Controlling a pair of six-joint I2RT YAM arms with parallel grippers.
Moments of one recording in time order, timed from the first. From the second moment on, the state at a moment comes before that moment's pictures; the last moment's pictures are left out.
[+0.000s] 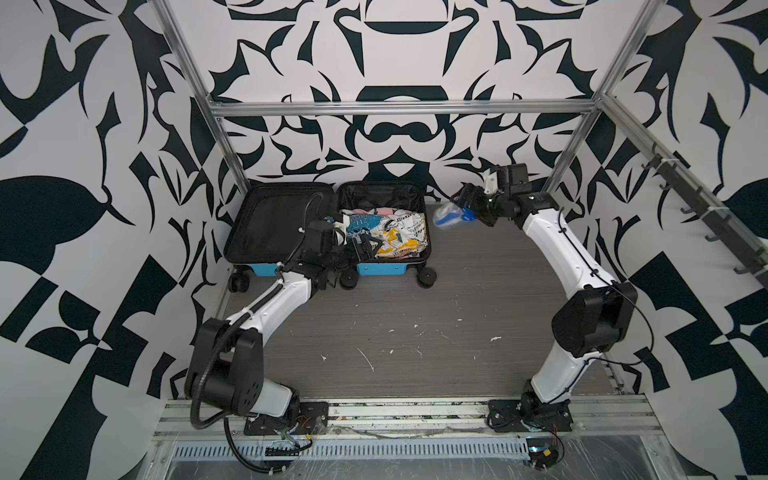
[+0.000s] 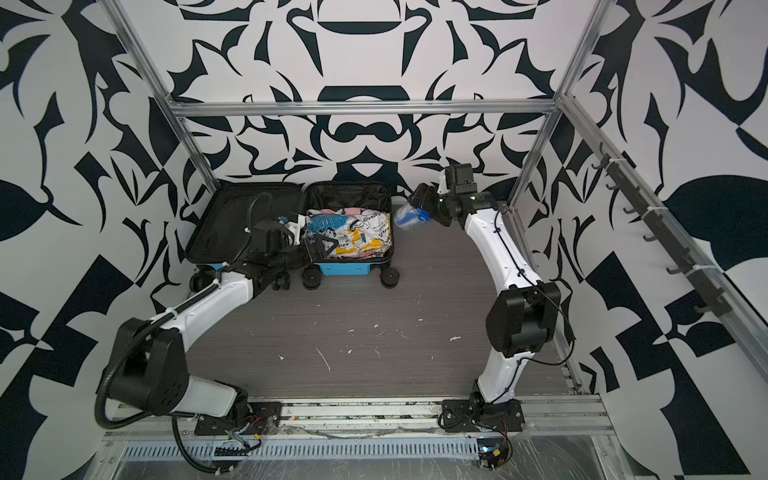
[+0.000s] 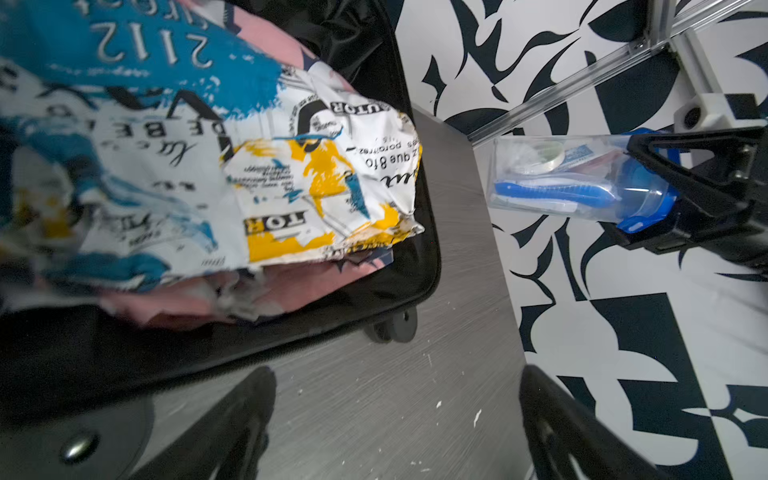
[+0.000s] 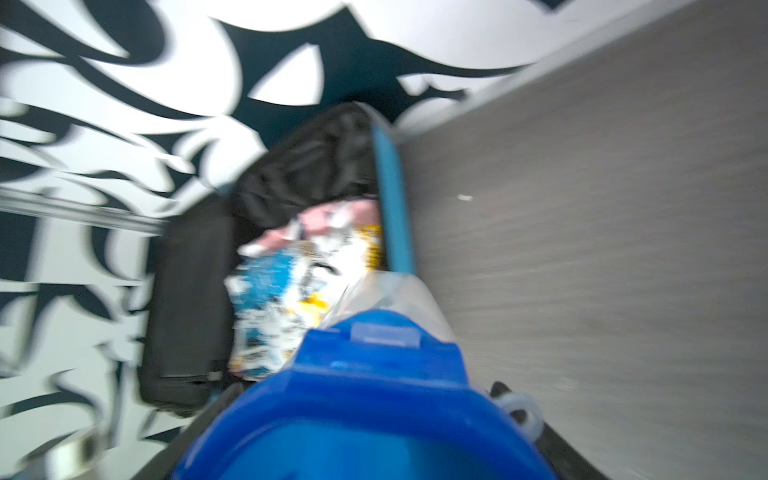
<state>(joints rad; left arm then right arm) -0.32 1.50 1.02 0.01 0.52 -0.68 0.20 1.78 1.76 -0.60 -0.34 0.69</state>
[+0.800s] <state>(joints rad) -0.13 1.71 1.28 0.15 0.69 -0.81 0.38 2.76 2.56 -0.03 -0.42 1.26</state>
